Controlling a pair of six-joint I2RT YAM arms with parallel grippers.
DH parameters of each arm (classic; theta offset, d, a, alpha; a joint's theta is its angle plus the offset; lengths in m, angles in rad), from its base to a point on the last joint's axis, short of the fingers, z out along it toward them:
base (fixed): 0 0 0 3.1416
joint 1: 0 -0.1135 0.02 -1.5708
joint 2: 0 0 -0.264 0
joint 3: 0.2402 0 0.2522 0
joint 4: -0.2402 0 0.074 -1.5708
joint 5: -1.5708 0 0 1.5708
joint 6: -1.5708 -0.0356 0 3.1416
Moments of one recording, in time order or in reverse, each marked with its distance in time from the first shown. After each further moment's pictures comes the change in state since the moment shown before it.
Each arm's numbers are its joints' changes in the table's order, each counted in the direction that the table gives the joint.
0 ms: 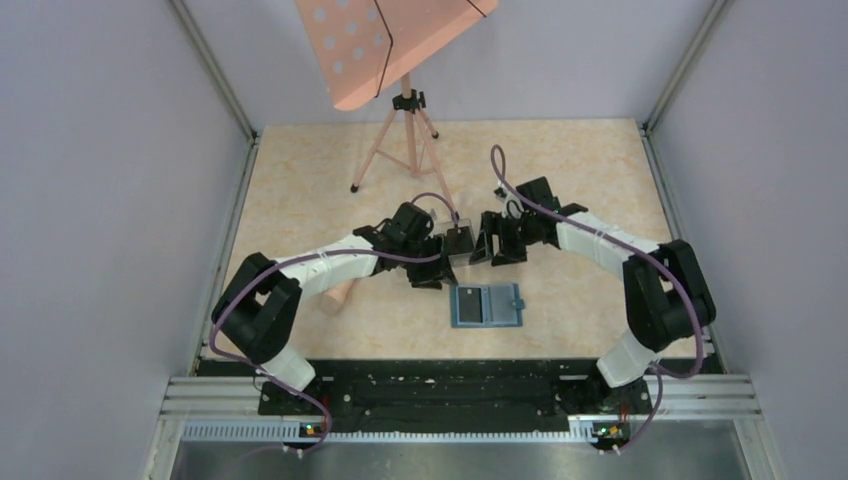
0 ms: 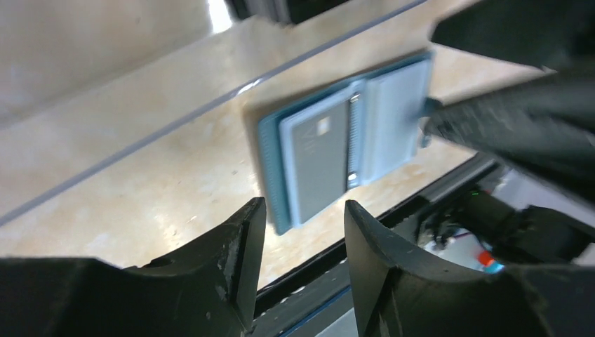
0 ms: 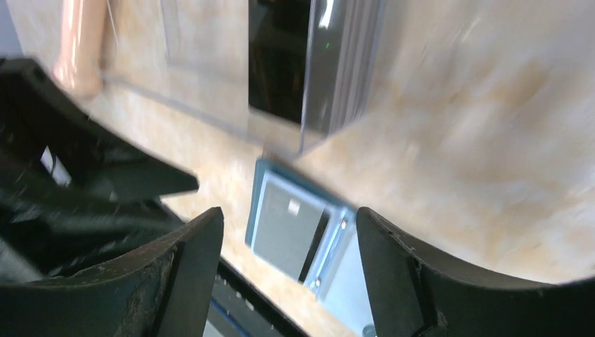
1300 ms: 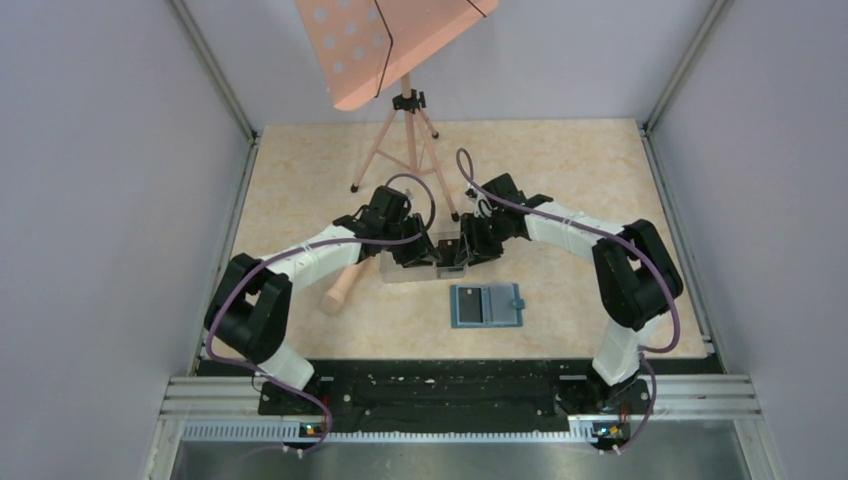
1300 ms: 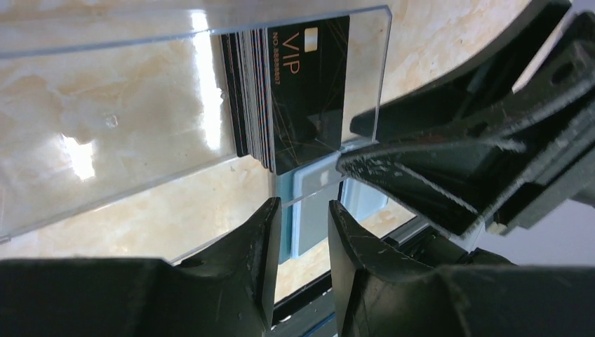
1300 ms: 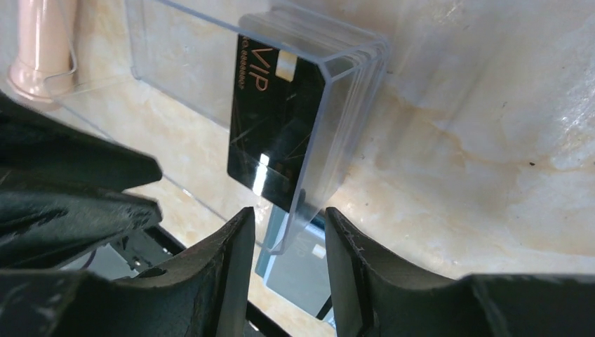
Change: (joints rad) left arm -0.156 0.037 0.010 0.067 -0.028 0.032; right arm -0.115 -0.217 0.224 -0.066 -0.100 -0.005
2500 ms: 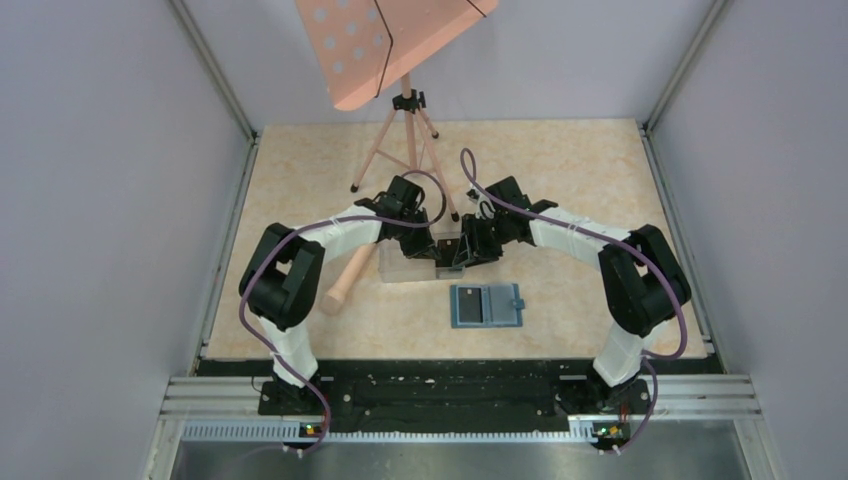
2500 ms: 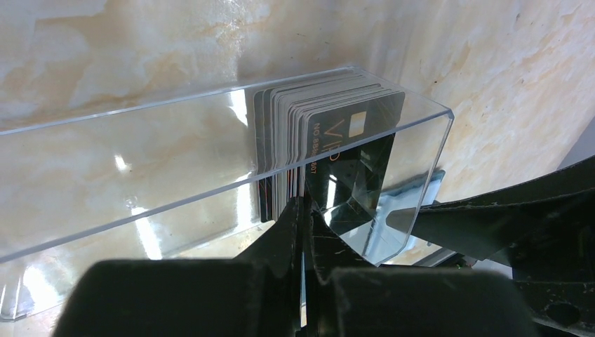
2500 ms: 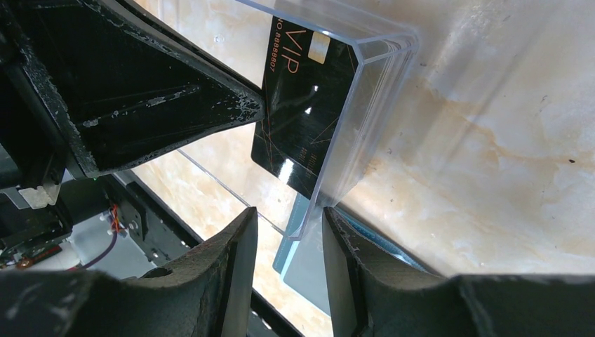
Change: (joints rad) left arm -0.010 -0.246 0.193 -0.082 0.024 -0.046; right arm 0.000 0.063 -0.071 0.082 0.062 -0.042
